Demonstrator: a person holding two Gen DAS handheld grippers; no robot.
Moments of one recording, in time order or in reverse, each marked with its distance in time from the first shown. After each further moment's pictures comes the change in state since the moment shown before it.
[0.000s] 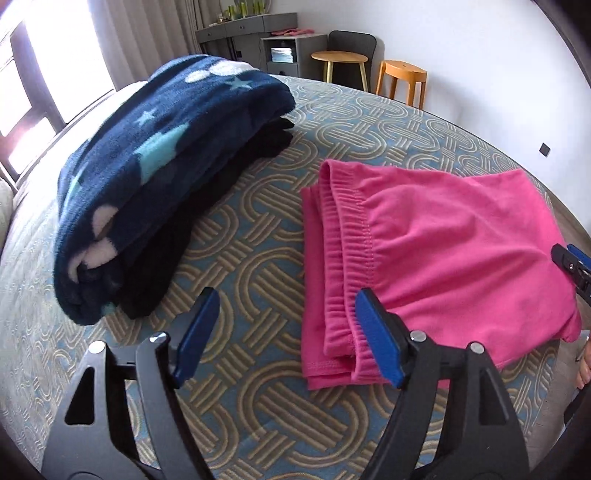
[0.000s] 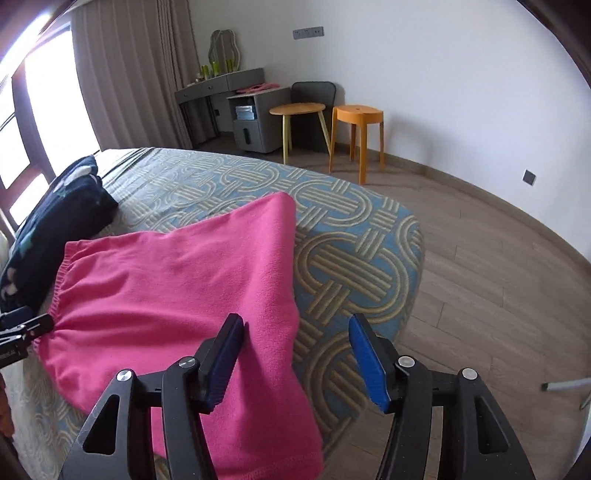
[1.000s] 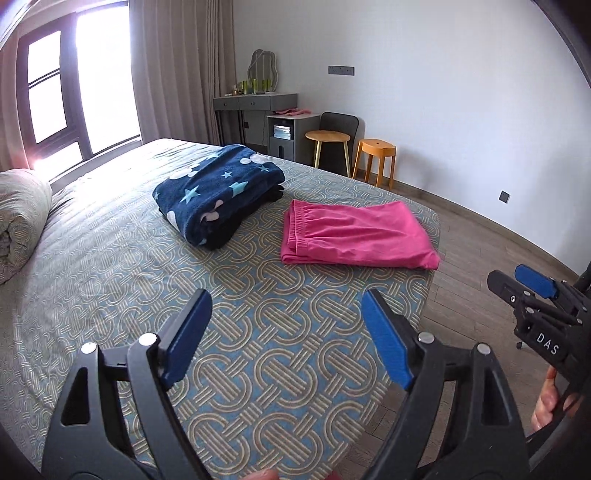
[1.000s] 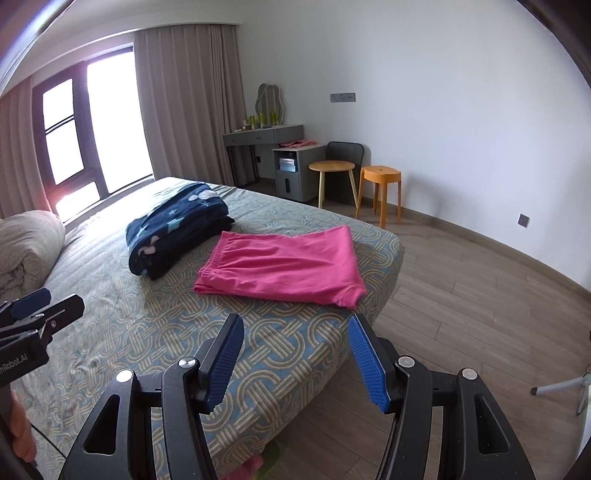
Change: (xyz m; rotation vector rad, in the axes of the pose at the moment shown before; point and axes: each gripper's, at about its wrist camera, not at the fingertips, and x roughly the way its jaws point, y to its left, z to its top) left arm -0.275 0.016 -0.149 -0.069 -0.297 -0.070; right arm -0.267 0.067 -0.113 -0.087 -0.207 0.095
